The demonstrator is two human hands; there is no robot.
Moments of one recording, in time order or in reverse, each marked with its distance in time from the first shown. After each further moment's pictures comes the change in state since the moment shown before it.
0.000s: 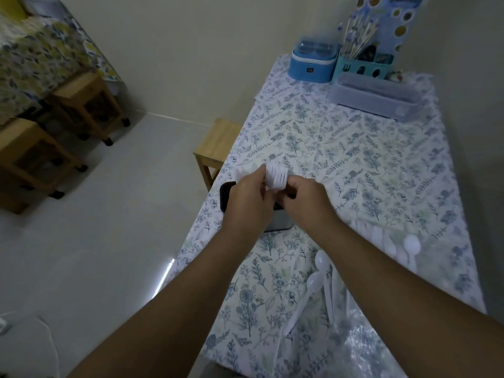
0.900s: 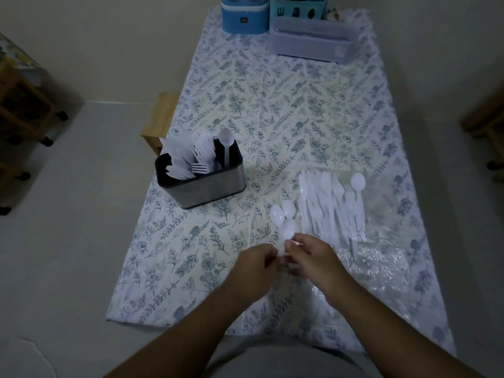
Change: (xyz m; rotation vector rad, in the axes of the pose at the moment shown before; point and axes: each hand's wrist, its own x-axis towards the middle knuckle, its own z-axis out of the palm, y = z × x) left_hand -0.158 -0.019 0.096 0.106 -0.692 -0.188; right_hand -0.180 0.128 -0.024 0.476 0.009 0.713
